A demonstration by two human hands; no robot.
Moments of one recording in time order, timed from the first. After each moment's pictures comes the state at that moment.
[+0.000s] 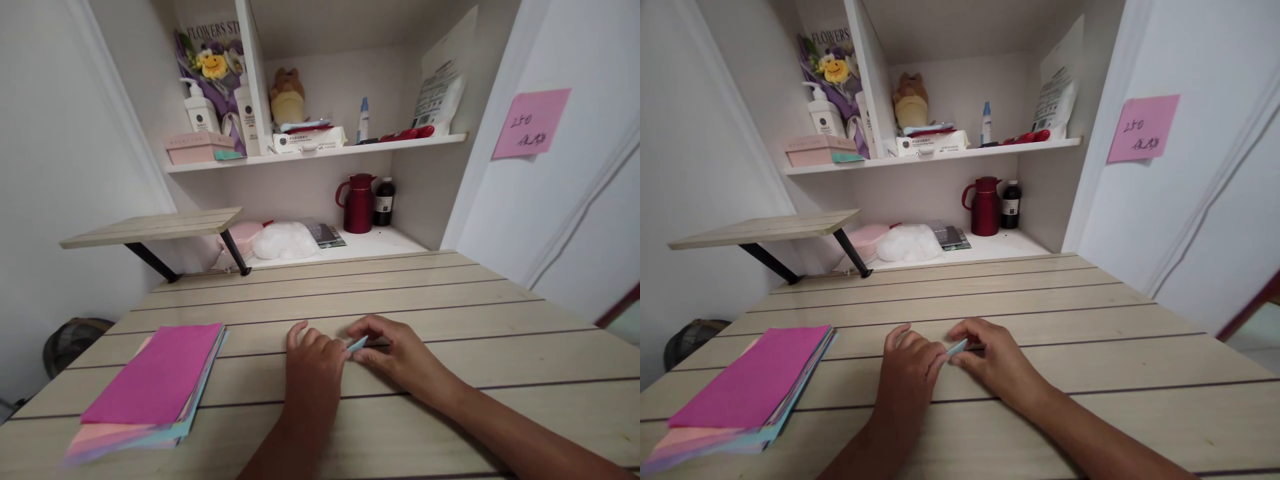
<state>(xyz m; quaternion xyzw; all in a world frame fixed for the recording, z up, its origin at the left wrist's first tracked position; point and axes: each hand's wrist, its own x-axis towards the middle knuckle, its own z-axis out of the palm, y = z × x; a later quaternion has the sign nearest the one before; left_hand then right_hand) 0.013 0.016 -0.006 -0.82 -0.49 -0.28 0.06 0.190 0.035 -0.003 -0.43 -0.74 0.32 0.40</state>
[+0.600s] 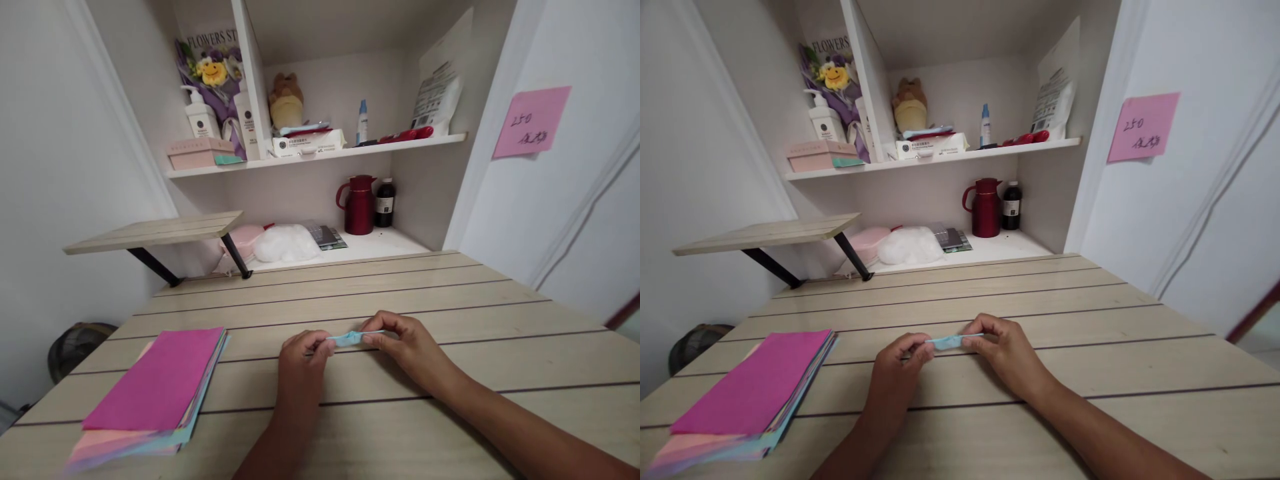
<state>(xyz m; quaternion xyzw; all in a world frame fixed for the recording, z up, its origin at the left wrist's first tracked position) 0.000 0.027 -0.008 -0.65 -0.54 -0.47 -0.26 0.200 0.047 -0.007 -0.42 -0.68 0.39 0.45</state>
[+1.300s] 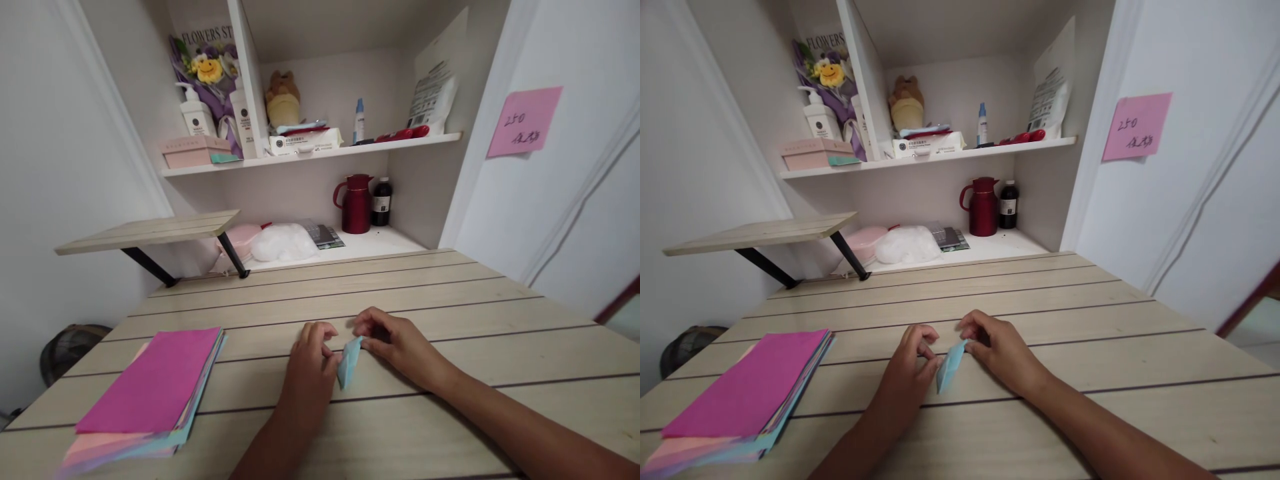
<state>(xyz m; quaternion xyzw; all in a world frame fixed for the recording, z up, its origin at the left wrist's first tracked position) 0.004 0.027 -0.016 -0.73 -0.49 -0.41 -0.24 0.203 0.054 -0.019 -0.45 -0.74 0.32 0.39</state>
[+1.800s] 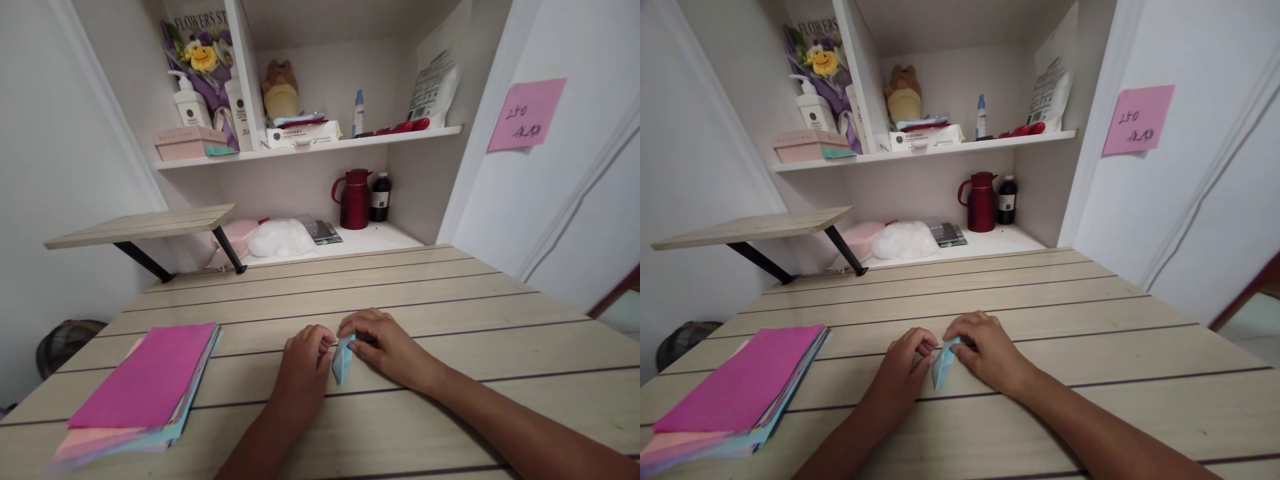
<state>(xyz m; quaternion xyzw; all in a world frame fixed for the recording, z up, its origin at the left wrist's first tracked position) 0.001 0.027 -0.016 -0.77 -0.50 -0.33 -0.22 0.197 0.055 -0.019 -0.41 -0.83 0.19 0.32</state>
